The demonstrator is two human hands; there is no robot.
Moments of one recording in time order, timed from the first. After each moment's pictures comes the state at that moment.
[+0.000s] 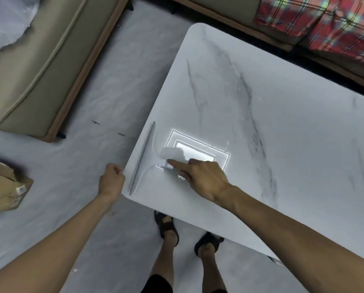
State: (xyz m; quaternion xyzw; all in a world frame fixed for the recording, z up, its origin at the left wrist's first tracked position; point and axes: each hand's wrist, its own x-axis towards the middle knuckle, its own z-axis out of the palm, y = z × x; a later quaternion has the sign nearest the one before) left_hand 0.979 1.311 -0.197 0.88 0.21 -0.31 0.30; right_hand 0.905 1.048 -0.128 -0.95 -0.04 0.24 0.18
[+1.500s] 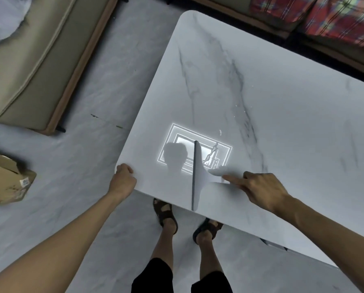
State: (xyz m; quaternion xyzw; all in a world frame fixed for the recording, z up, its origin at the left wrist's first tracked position) left_hand 0.929 1.283 -0.195 0.89 0.11 -0.40 0.20; right_hand 0.772 0.919 -0.115 -0.97 -0.08 0.25 0.03
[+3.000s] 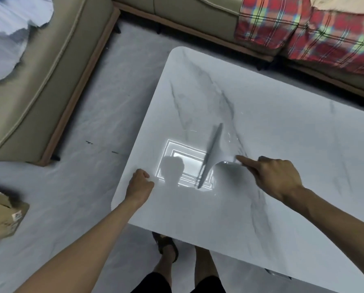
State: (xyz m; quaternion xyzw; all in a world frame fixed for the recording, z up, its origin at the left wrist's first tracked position) left_hand 0.993 1.201 -0.179 0.85 0.12 -0.42 0.30; right_hand 0.871 0.863 -0.077 -0.98 0.08 0.20 -0.01
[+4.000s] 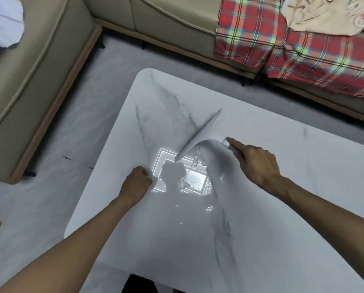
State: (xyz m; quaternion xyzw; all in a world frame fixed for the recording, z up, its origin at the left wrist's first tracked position) left_hand 1.028 1.041 -0.170 0.88 0.03 -0.41 0.26; right_hand 0.934 0.721 -0.093 -0.96 0.18 0.19 0.10
